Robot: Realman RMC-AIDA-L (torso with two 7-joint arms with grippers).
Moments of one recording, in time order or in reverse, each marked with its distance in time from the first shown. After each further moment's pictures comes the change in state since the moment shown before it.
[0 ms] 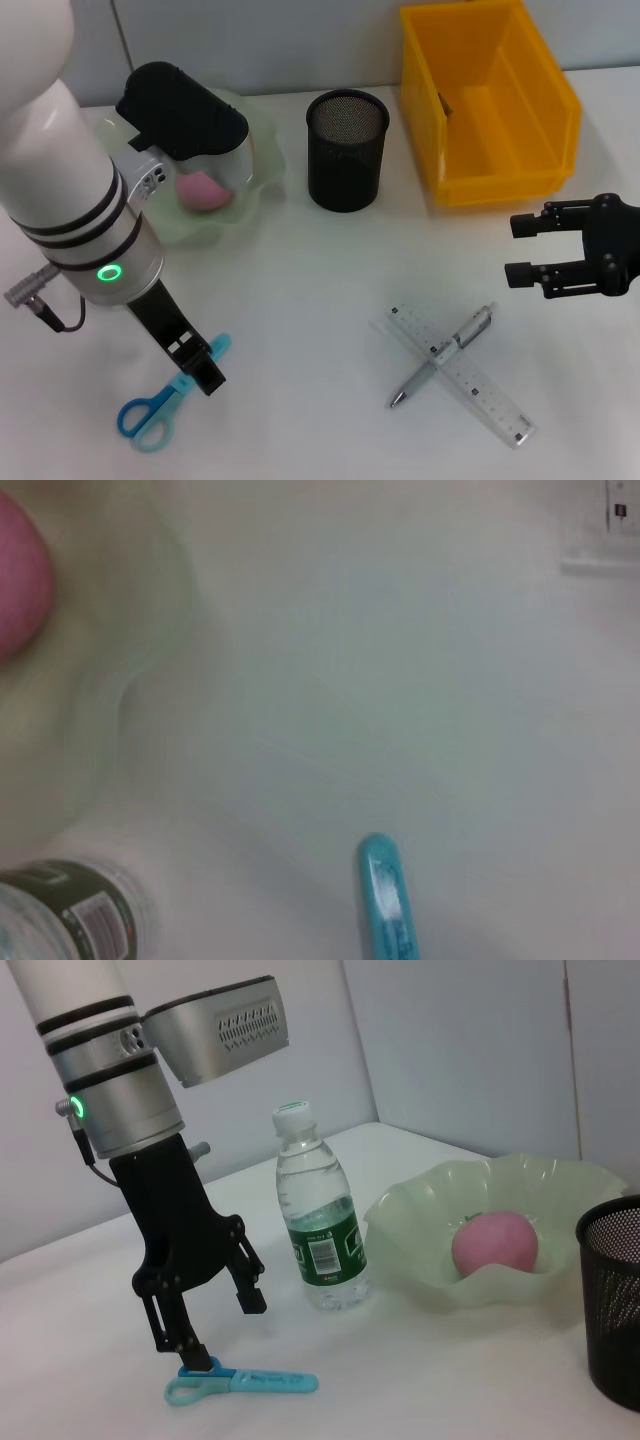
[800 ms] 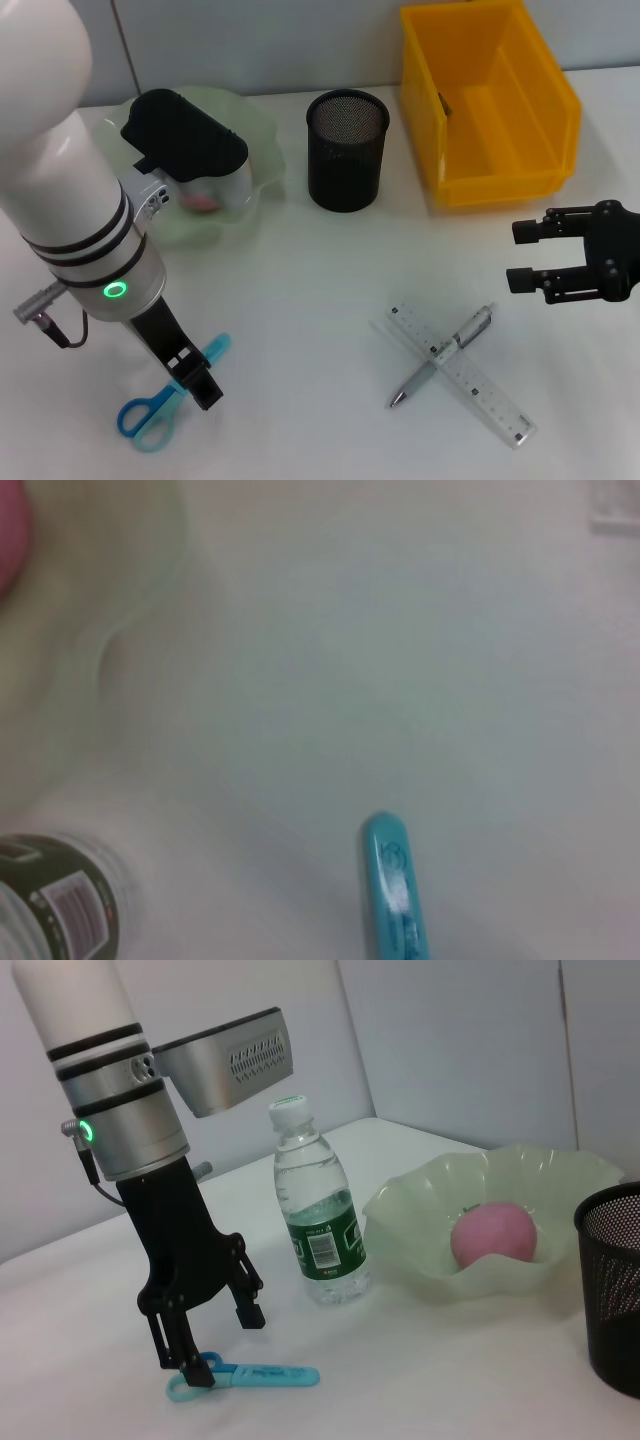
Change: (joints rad) left arm -0.002 -0.002 0.028 -0.080 -0.005 -0.049 -0.003; right arm -0.009 0.002 -0.001 0.003 -0.002 0.002 0.005
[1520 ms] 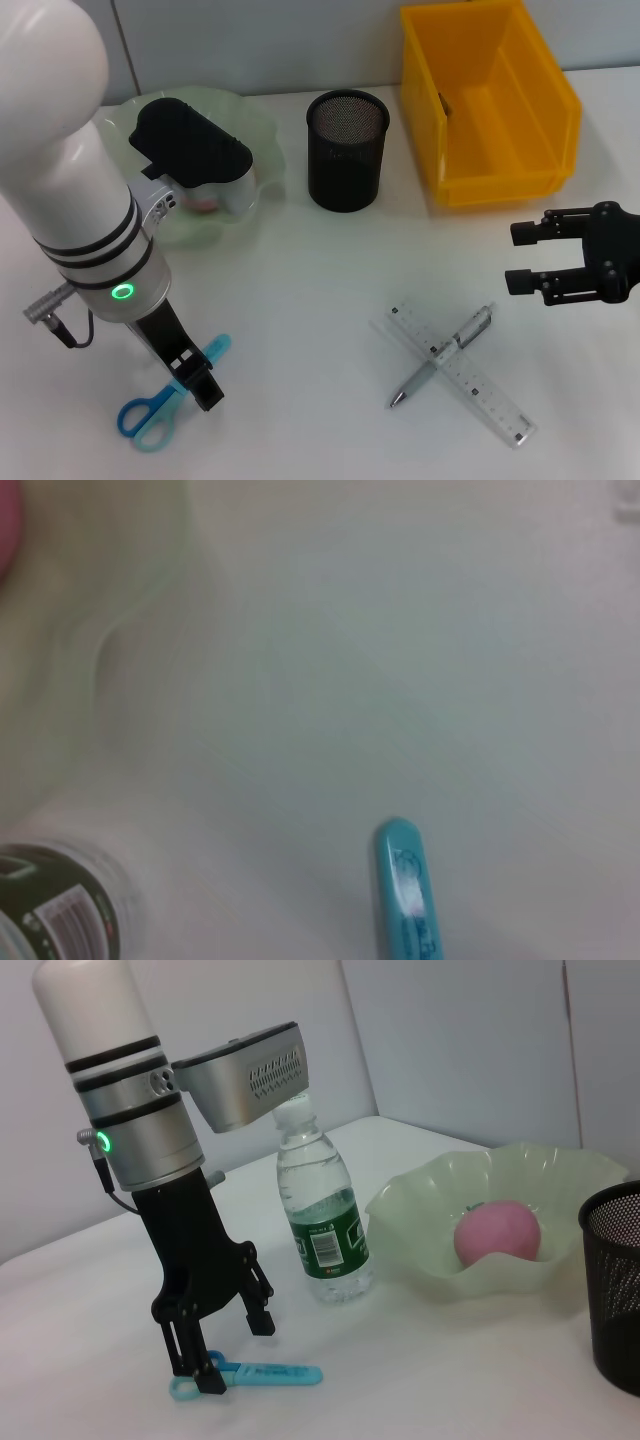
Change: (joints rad) left arm -0.027 0.000 0.013 -0.084 -0.007 -0.049 0.010; right arm 0.000 0.002 -0.004 0.000 0.000 0.000 0.001
